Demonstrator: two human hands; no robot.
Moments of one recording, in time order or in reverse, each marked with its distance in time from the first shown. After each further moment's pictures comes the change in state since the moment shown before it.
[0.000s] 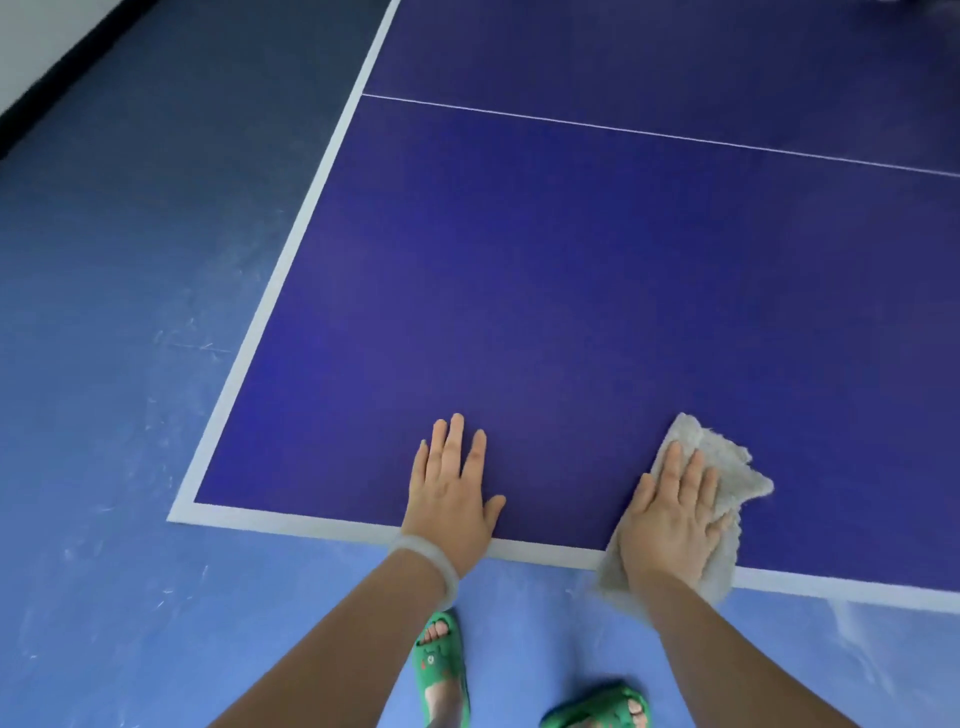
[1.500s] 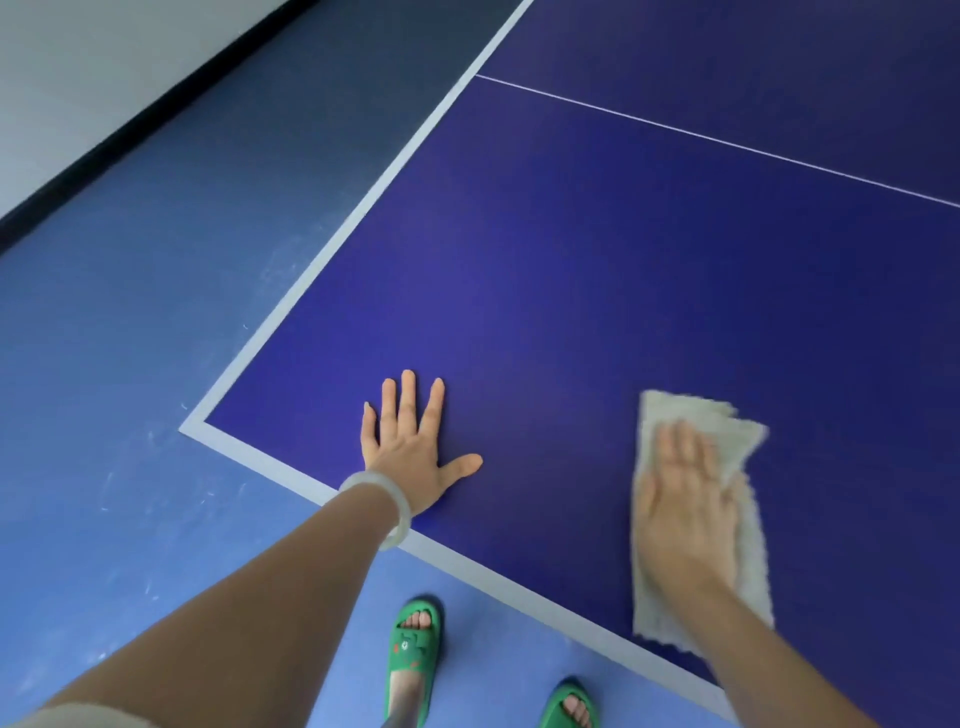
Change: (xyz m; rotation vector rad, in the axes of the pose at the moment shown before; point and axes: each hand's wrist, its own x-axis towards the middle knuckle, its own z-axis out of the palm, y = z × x) left_hand 0.045 -0.009 0.004 0.021 -0.070 -0.456; right_hand 0.102 0.000 -0.018 -0.211 -0.043 -0.604
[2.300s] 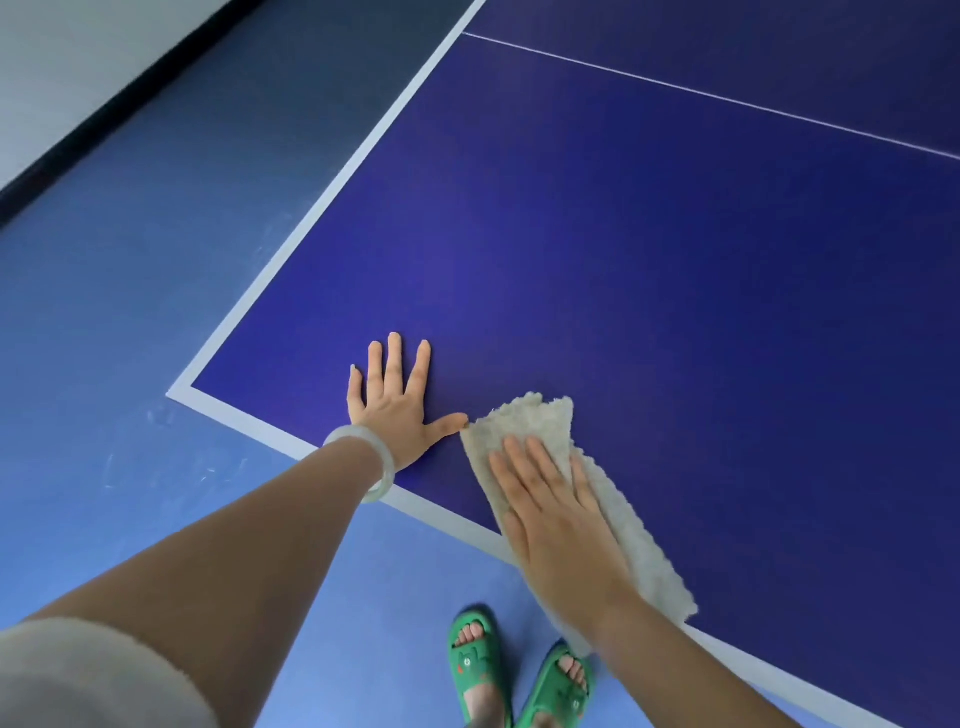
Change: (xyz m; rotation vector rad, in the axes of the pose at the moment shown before) left_hand 0.003 -0.003 0.001 0.034 -0.006 -0.003; right_hand -0.070 -0.052 0.022 -0.212 -0.072 -0.781
